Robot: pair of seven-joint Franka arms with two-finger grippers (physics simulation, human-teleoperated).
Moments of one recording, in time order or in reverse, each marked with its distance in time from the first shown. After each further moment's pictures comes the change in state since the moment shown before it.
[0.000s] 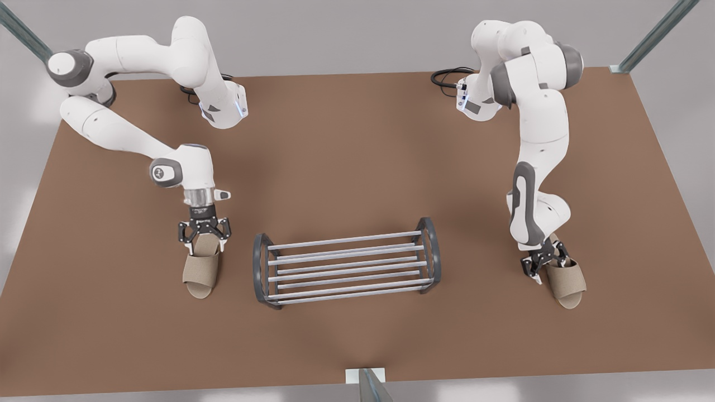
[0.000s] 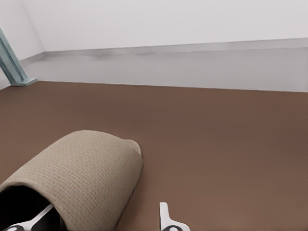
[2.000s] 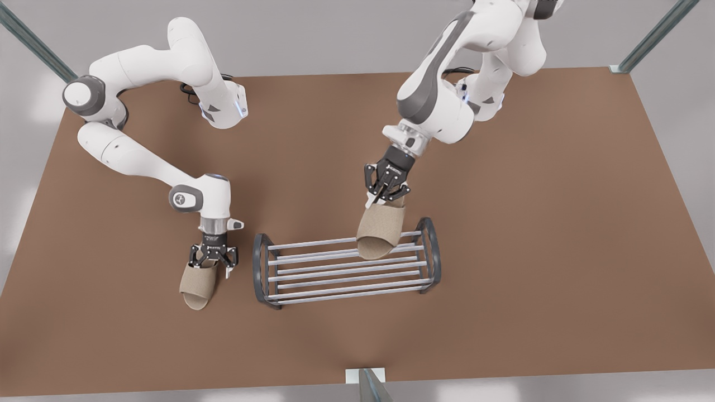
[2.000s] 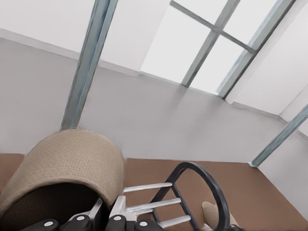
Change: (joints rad) left arm -0.684 -0.505 -0.002 0.135 -0.183 0.479 0.000; right arm 0.220 0.073 -0.119 0.253 -0.136 -0.091 0.242
